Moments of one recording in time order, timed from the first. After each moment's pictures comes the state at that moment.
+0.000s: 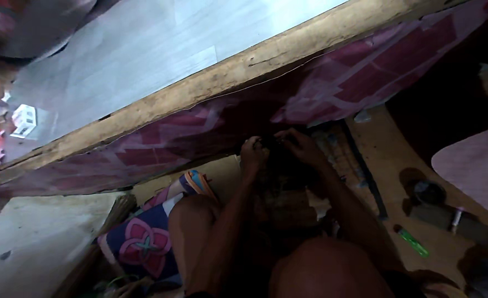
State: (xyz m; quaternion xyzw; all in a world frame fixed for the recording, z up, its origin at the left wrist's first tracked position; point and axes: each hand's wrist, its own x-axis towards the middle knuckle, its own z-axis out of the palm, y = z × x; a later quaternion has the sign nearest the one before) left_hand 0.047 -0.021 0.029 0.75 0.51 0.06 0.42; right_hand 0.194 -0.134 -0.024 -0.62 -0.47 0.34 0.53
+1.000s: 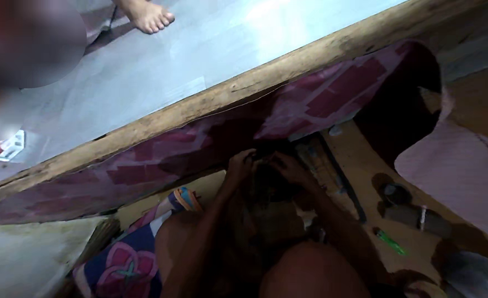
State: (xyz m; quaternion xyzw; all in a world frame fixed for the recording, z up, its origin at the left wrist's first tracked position) left_hand 0.044 -0.004 0.048 0.87 0.32 0.00 0.38; right_hand 0.190 -0.159 -0.004 -0.65 -0.44 0.42 0.45
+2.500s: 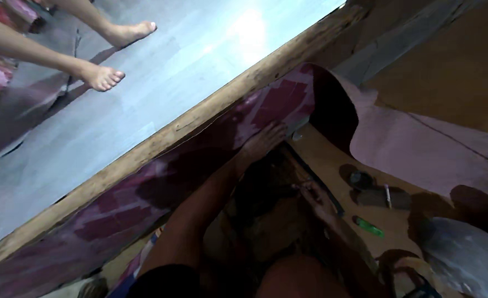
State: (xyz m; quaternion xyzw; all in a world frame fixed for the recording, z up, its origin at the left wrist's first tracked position) left_hand 0.230 -0.043 0.036 0.93 -0.28 -0.03 -0.22; right_hand 0.163 -0.323 -0.021 -0.64 -0.14 0.27 0.70
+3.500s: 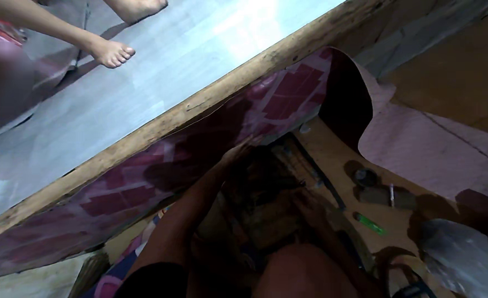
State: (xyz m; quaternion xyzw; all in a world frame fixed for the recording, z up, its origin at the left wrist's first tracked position) left_hand 0.142 -0.014 0.047 0.93 -0.17 -0.19 -0.25; right_hand 0.124 -0.318 -0.016 -0.67 -0.15 0.33 0.64
